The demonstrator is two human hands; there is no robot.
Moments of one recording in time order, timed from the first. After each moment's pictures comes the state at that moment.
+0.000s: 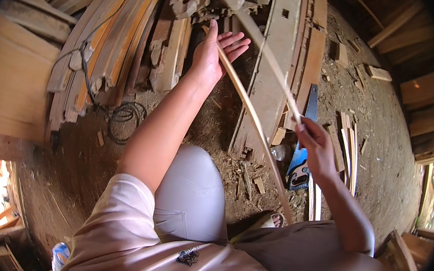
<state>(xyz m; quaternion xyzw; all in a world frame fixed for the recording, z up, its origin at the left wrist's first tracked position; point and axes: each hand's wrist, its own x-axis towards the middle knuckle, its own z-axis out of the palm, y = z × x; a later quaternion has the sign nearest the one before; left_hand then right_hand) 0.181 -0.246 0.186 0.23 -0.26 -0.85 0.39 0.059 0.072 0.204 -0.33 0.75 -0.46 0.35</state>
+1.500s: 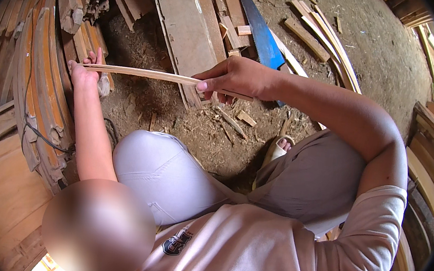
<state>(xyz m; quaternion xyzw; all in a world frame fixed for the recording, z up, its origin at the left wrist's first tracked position) 0.242 -0.363 0.098 0.50 -0.15 -0.73 0.44 0.060 0.076 0.164 -0.31 0.62 -0.38 0.61</state>
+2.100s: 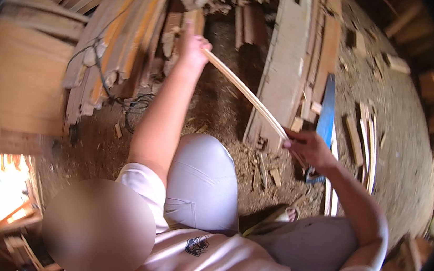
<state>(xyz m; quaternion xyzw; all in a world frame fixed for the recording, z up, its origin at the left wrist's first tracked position) 0.212 -0.308 0.142 0.42 -0.21 -0.74 0.49 0.047 0.085 0.140 -0.37 0.69 -0.31 0.54</state>
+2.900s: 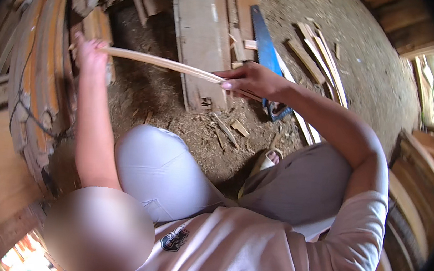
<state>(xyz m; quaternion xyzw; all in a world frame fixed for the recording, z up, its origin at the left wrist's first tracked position) 0.254 -0.375 0.096 0.40 -0.29 -0.75 0.44 0.031 0.072 0.141 -0.40 0.64 -0.32 0.57</state>
